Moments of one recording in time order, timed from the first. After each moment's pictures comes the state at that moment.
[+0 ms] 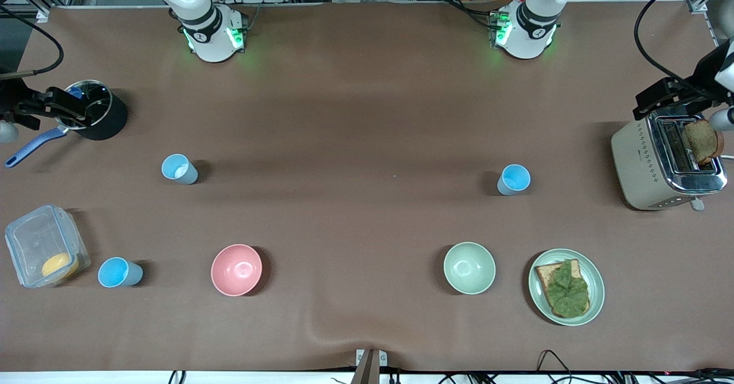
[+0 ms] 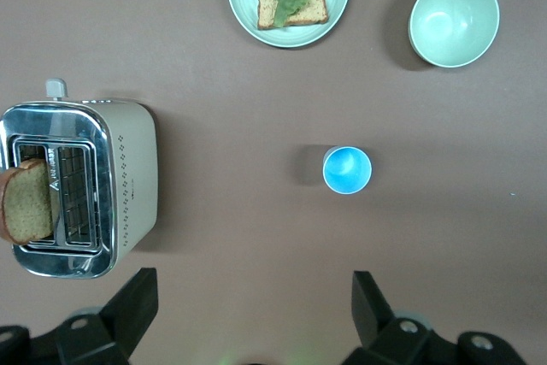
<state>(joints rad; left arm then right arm) 0.10 0.00 -0.13 -1.55 0.01 1.51 -0.10 0.08 0.04 -0.11 -1.51 0.00 1.48 -0.09</state>
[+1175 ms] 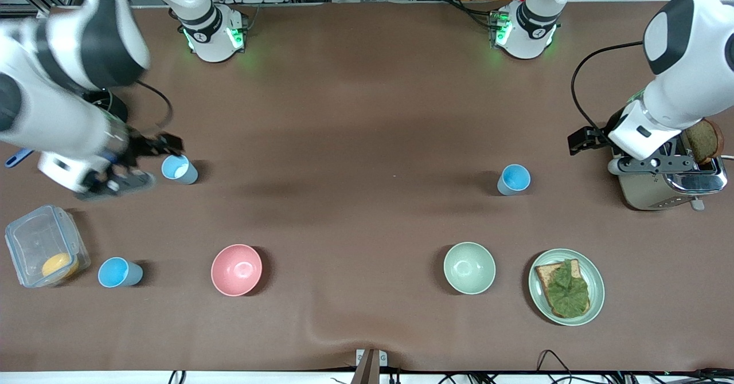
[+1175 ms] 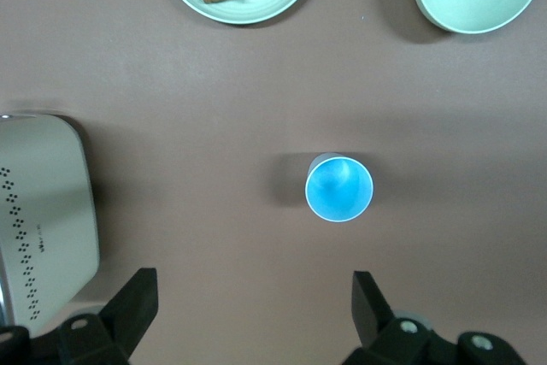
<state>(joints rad) 0.09 0.02 -0.20 -1.92 0.01 1.87 -0.11 0.25 0.26 -0.08 -1.61 0.01 1.69 -0.08</state>
